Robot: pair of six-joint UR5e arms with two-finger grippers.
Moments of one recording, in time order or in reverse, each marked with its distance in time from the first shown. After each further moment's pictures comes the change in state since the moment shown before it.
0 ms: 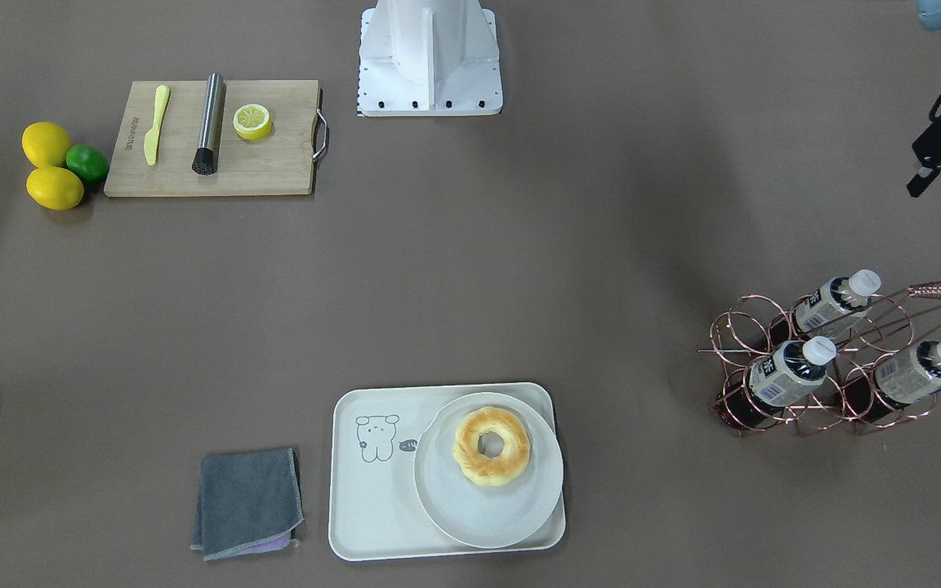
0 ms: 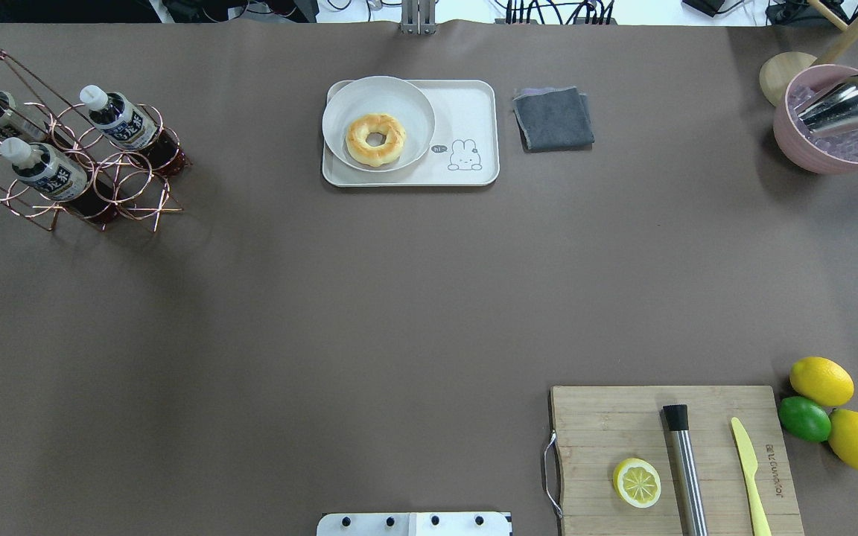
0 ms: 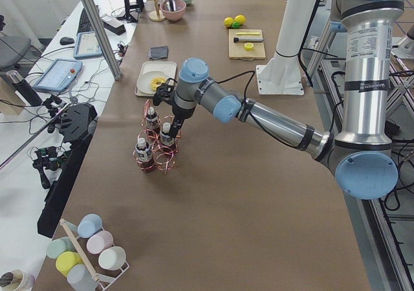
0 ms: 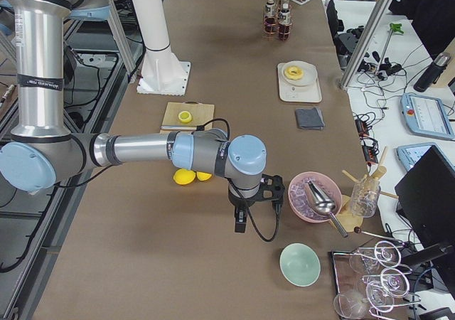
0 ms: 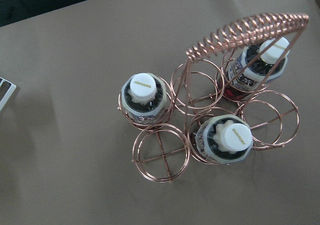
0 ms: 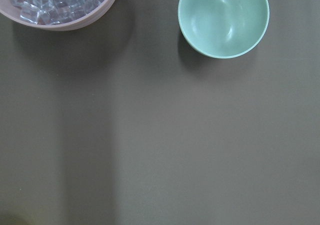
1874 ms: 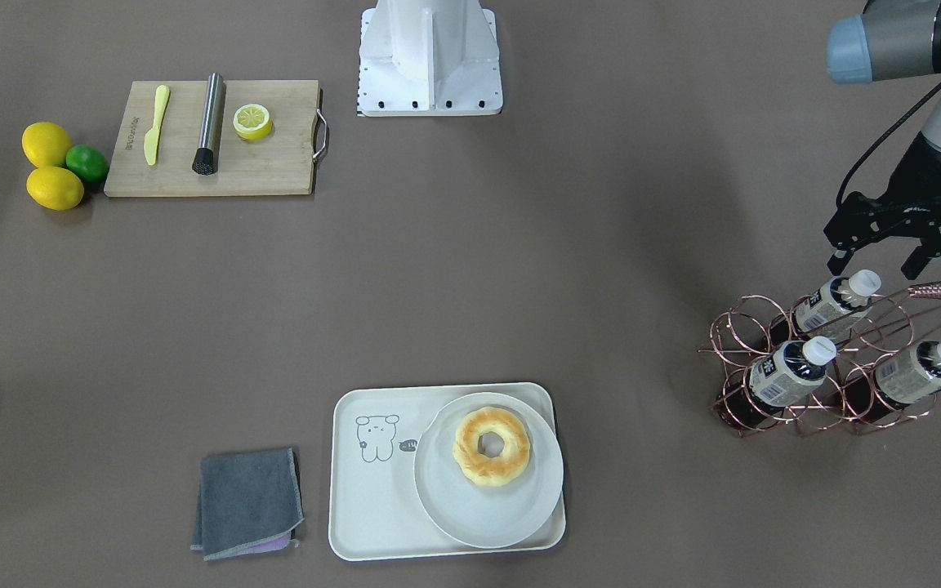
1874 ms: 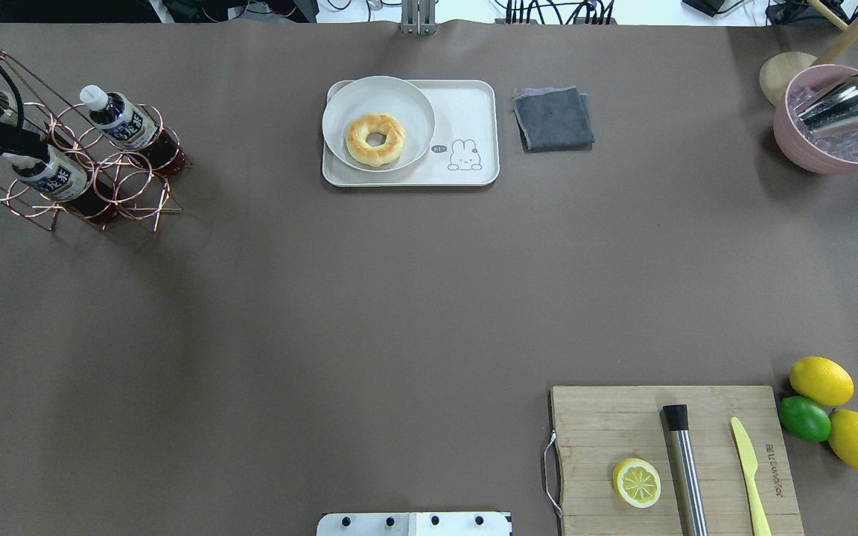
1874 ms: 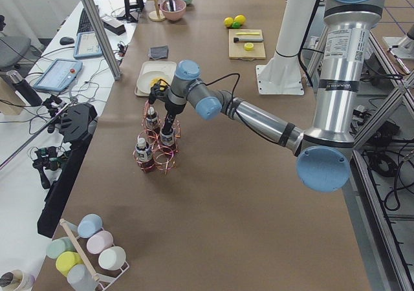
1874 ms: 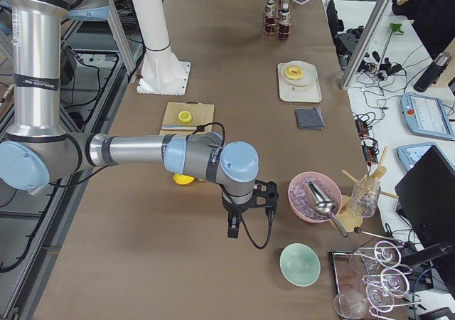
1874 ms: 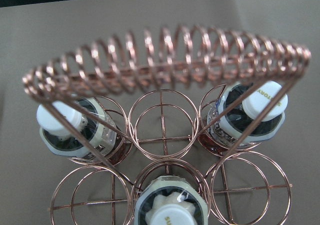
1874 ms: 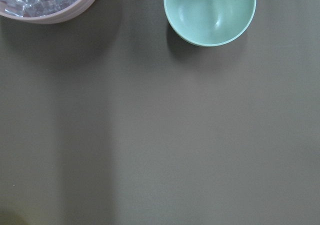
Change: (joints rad) left arm 0.201 -0.131 0.132 -0.127 0.241 -0.337; right arm 0.027 -0.026 -0.001 0.000 0.003 -0.007
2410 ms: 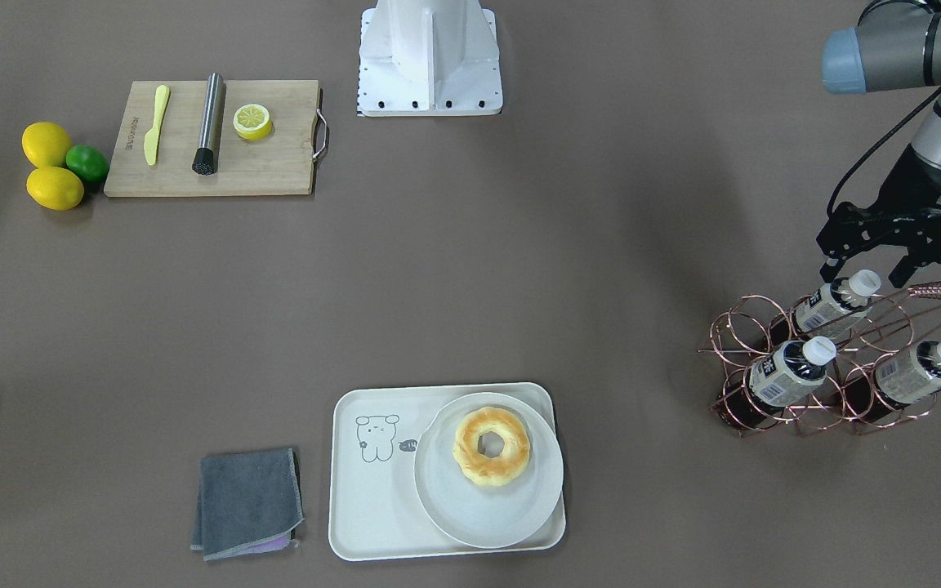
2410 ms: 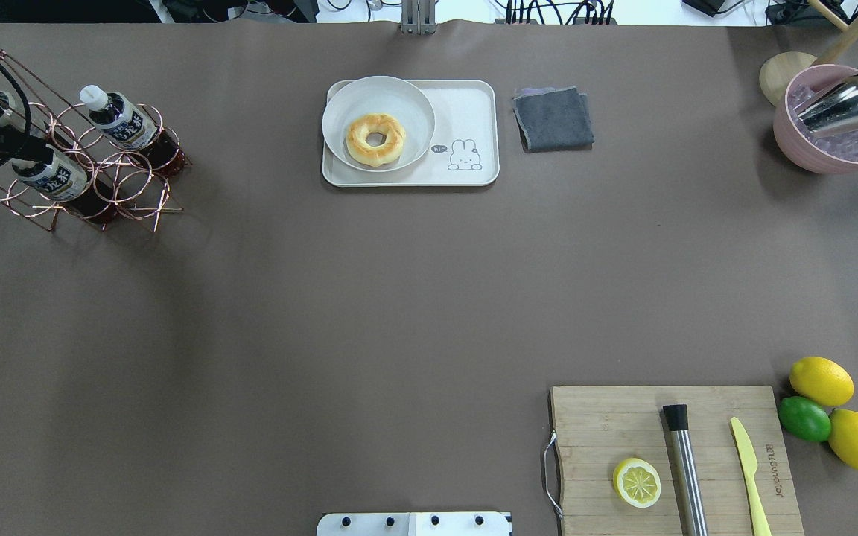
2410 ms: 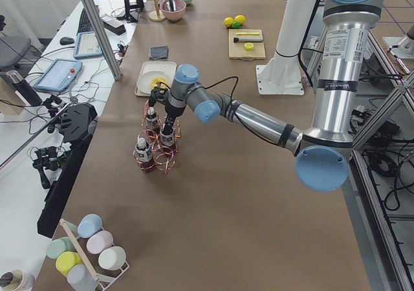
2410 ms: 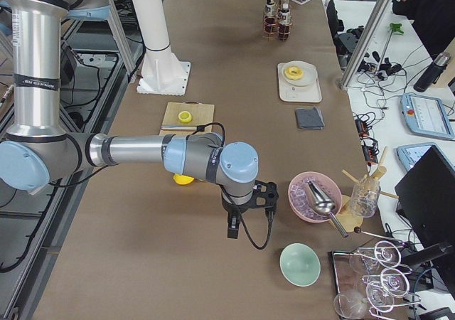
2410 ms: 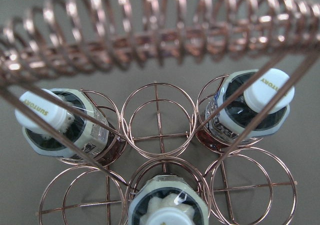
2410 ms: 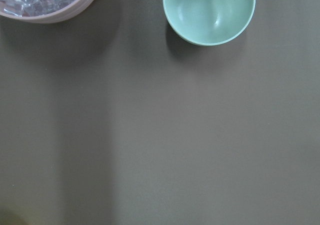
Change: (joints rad) left arm 0.013 -0.002 0.030 -0.034 -0.001 0.002; right arm 0.001 -0.001 -0.001 0.000 0.000 0.000
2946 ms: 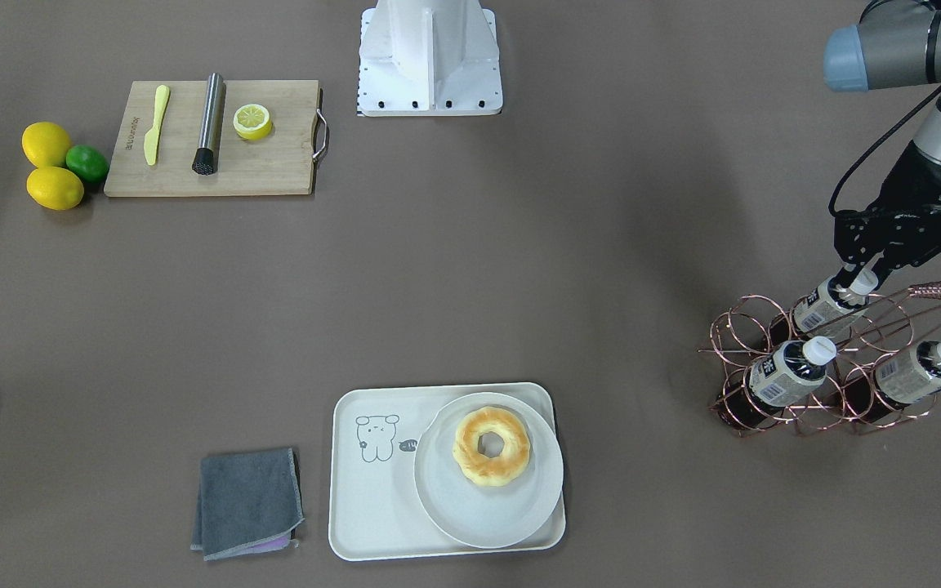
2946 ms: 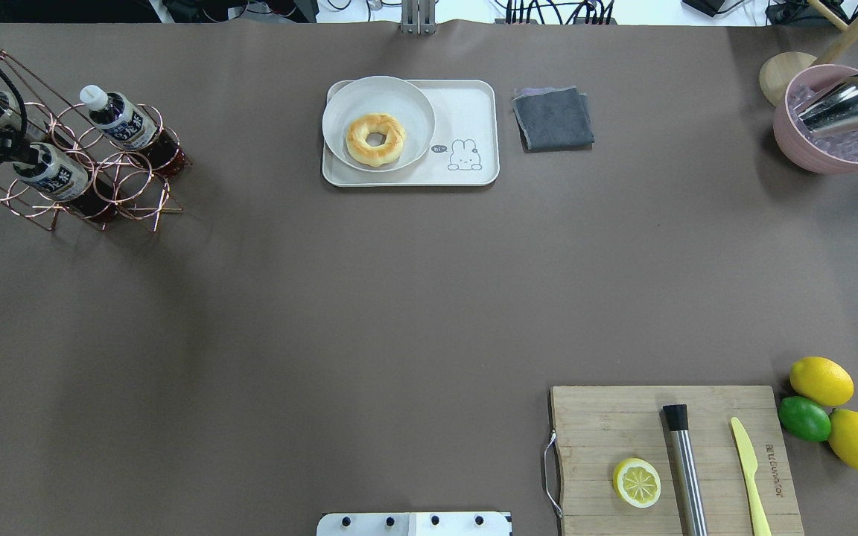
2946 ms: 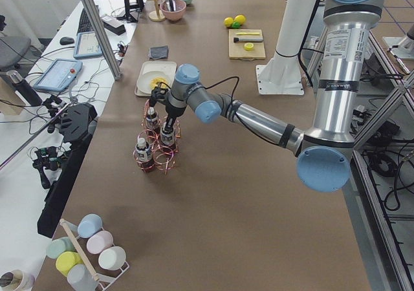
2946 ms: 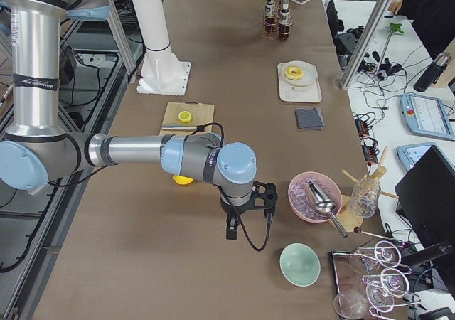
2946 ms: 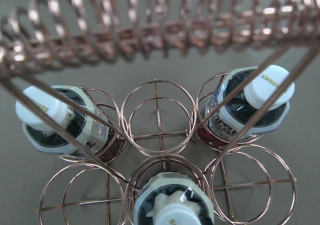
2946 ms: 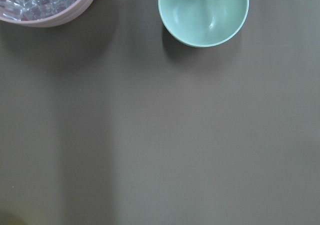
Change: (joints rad) left arm -0.005 0.008 -0.009 0.000 -0.009 0.002; right arm 0.018 -0.003 0.003 0.000 0.002 -0.003
